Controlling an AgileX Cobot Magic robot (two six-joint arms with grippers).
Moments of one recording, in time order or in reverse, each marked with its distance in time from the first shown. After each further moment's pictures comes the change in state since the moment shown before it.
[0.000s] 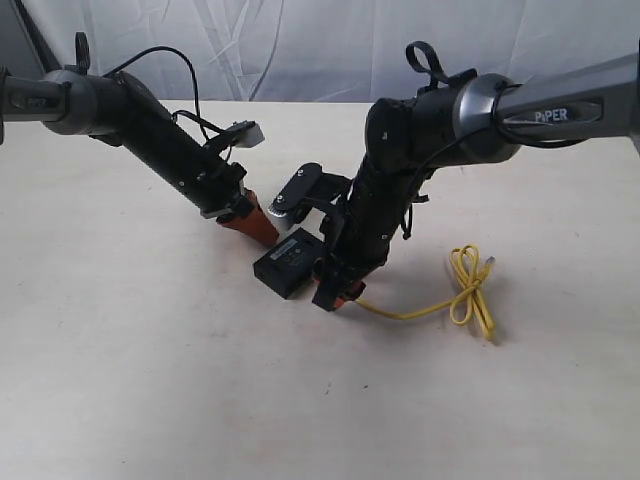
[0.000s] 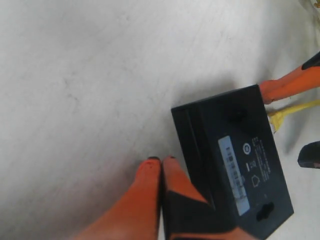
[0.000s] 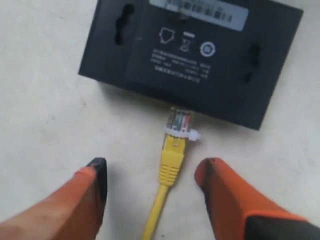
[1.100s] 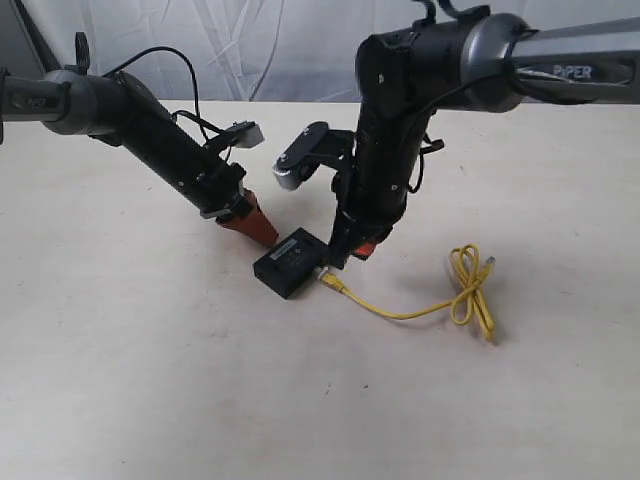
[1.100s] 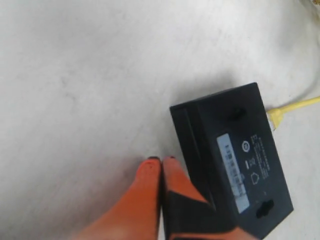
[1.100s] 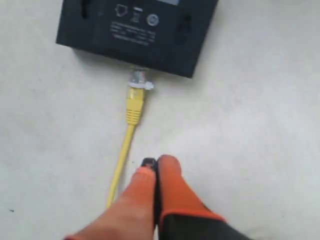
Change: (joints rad) left arm 0.000 0.000 0.000 0.002 0.003 0.006; right arm 0.000 -0.043 -0.160 -0.206 0.259 0.201
